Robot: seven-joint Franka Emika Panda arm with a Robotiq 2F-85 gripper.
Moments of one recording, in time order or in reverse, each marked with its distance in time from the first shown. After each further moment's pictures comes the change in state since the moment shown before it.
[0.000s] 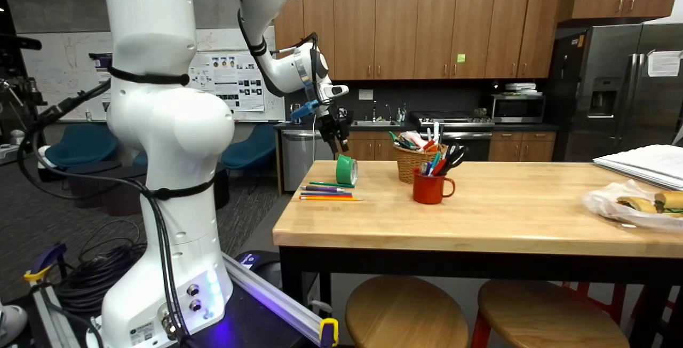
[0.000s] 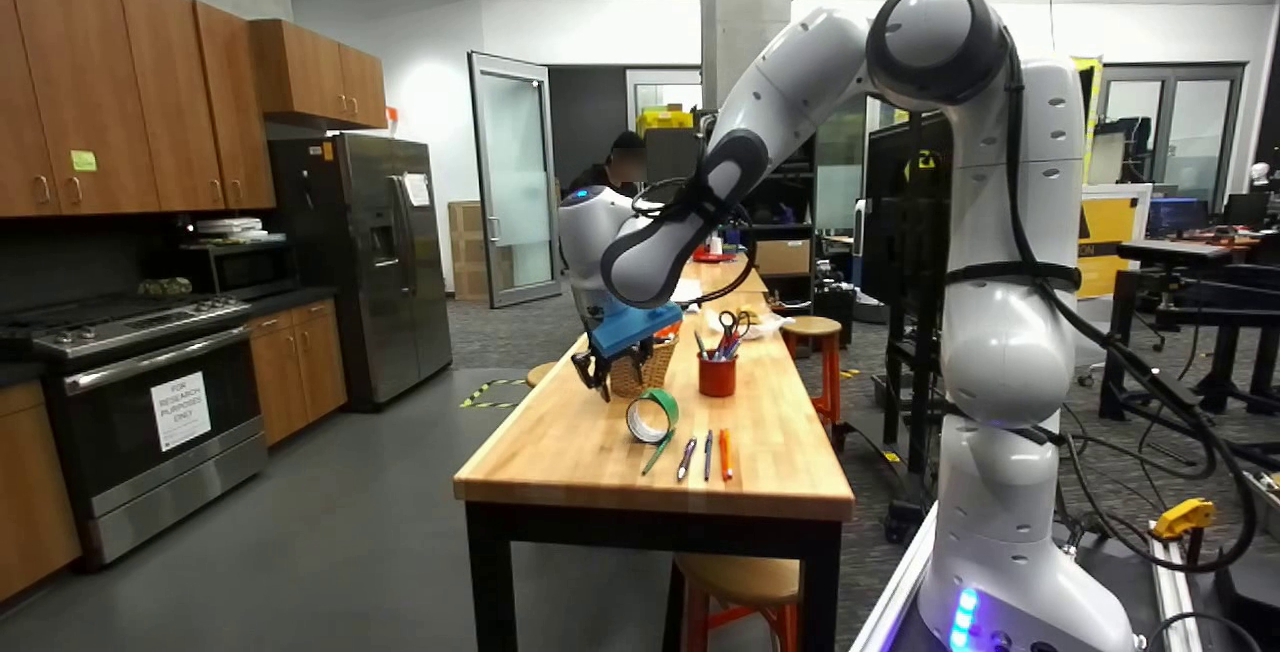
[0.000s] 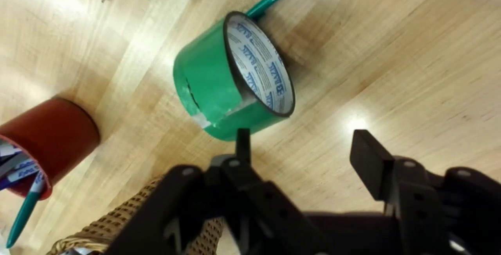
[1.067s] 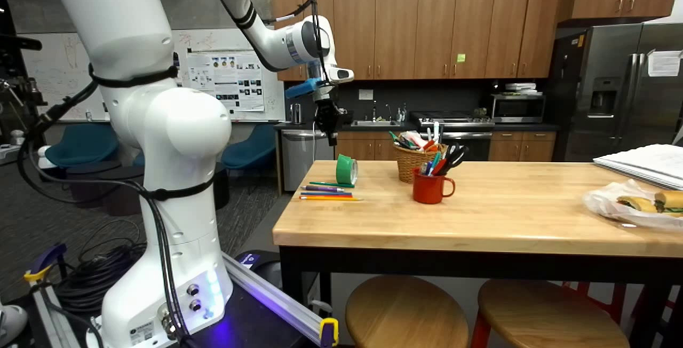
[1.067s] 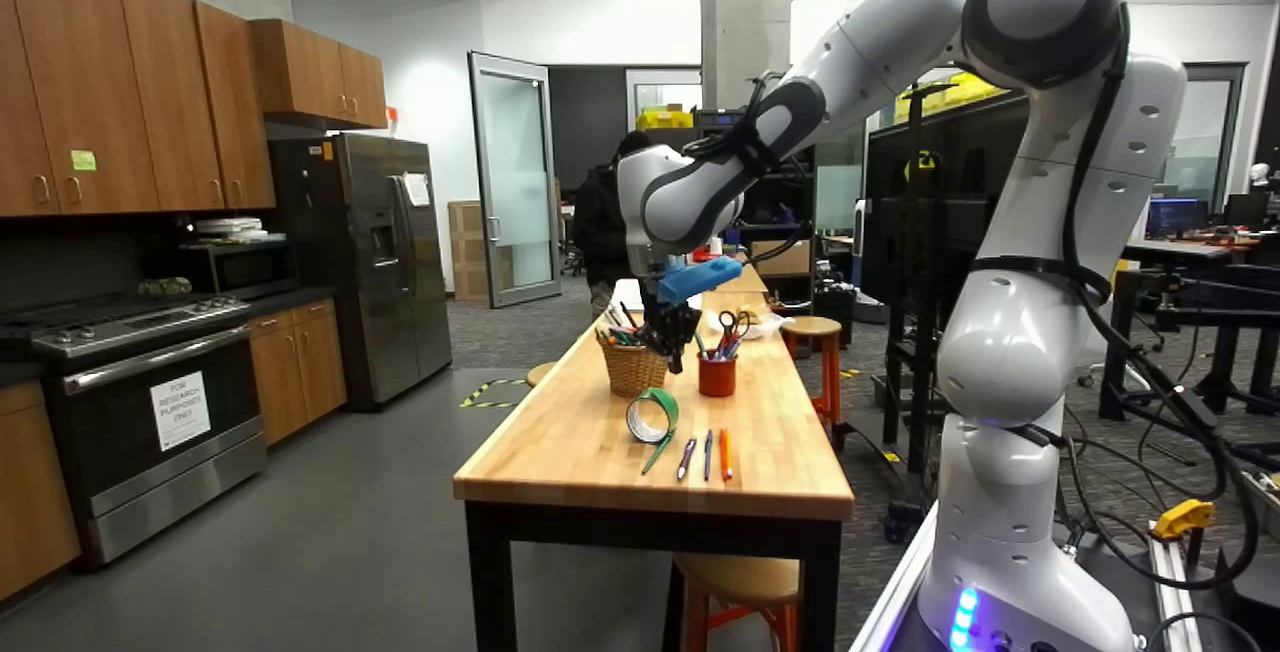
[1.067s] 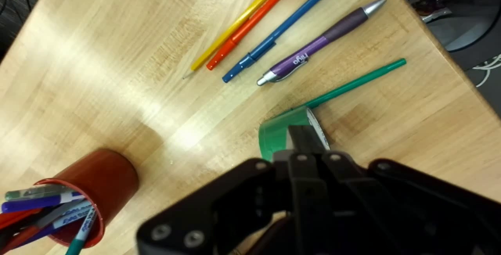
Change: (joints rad) arm -0.067 -0.270 -0.035 -0.153 0.269 -0.162 -0.427
